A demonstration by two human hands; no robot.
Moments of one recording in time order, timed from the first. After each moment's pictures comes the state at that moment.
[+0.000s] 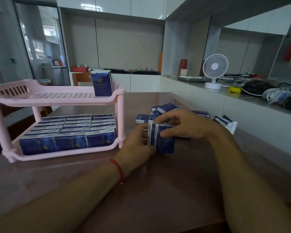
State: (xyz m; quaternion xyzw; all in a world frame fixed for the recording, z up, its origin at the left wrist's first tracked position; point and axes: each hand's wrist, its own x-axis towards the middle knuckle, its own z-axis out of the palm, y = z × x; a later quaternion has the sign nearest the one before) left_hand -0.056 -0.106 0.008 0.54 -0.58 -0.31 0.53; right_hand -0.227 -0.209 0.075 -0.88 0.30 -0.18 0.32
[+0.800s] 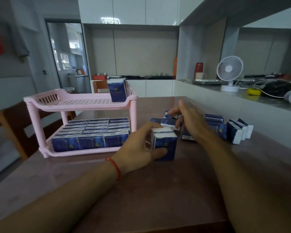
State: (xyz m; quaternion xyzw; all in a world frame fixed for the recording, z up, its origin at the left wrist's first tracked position) left_hand -0.042 -0.065 0.029 0.55 -0.66 -0.17 0.47; right_hand -0.201 -0.206 0.060 -0.78 0.34 -0.42 0.31
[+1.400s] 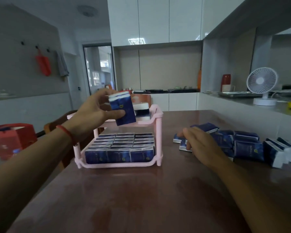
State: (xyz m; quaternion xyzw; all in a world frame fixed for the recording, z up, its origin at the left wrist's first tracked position) left_hand 0.083 -0.002 0.149 0.60 -0.56 -0.09 0.56; right_hand -0.167 -0.191 0.047 -0.86 0.24 -0.40 0.20
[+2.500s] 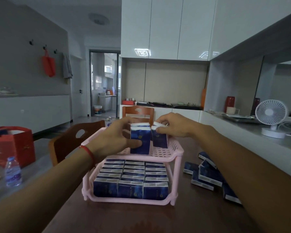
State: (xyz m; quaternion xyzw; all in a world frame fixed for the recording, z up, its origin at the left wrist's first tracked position) left_hand 0.135 -0.042 0.163 0.64 -0.57 -0.15 0.49; right_hand -0.024 -0.233 0.205 -0.96 0.19 -0.17 0.14
